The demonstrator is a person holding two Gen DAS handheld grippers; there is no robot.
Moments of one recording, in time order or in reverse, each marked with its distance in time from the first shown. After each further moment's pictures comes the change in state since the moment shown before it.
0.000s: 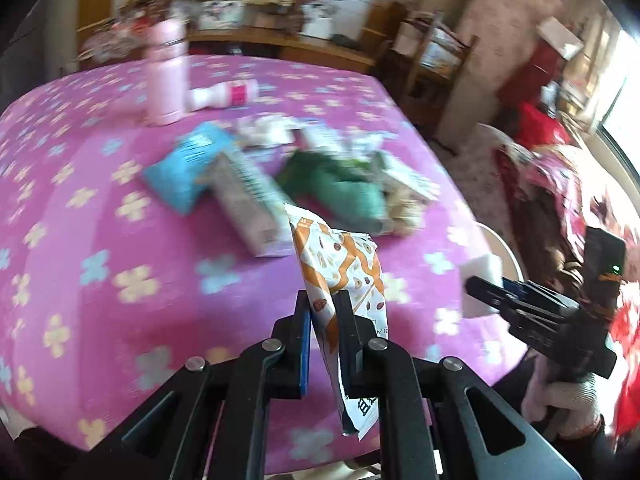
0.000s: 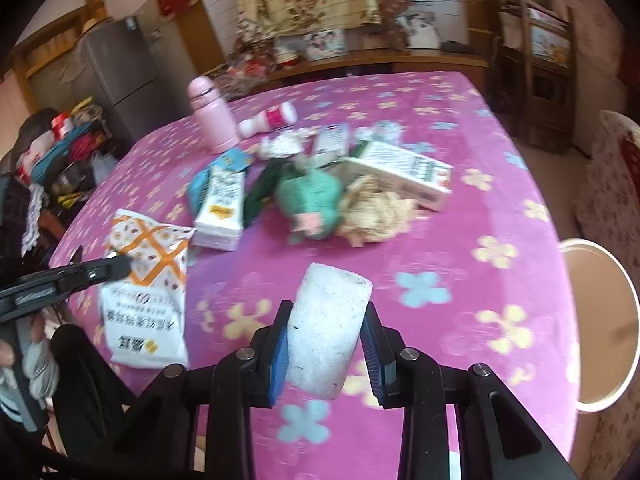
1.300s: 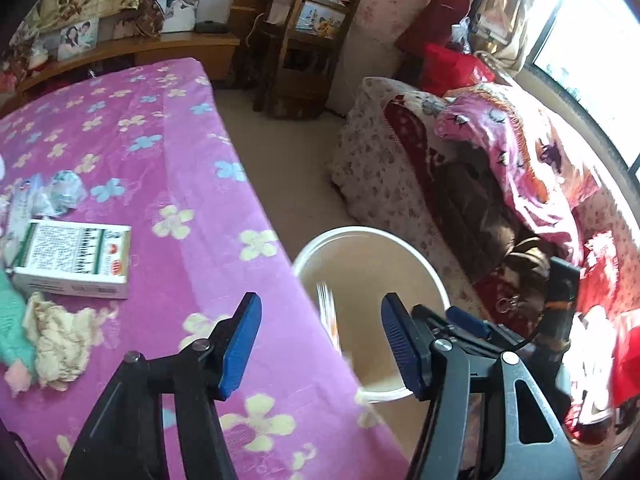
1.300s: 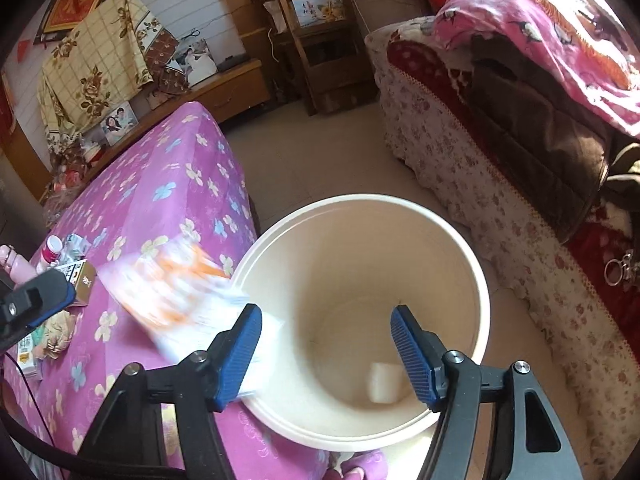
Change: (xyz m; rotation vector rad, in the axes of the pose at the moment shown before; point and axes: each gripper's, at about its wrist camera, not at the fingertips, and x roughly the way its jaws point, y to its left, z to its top) left arm 0.176 -0.251 0.056 0.215 0.058 -0.197; right arm -0.040 -0.276 -0.030 0.495 -0.074 -0.366
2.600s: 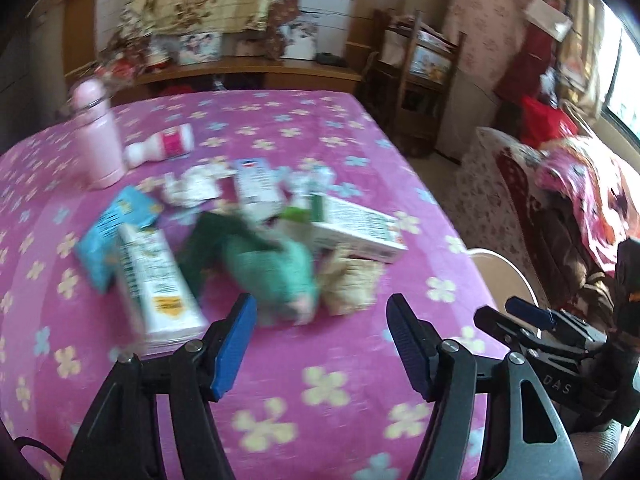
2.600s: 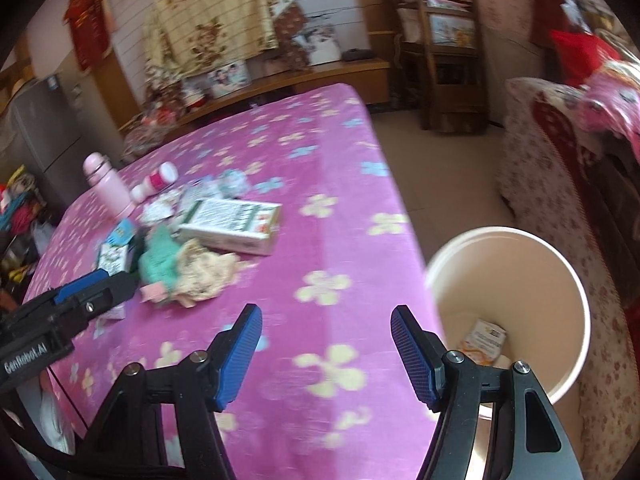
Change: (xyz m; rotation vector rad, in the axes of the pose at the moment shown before) left arm -0.145 0.149 -0.057 -0.160 -0.129 0.320; right arm -0.047 0.198 -0.045 -0.329 0.005 0.225
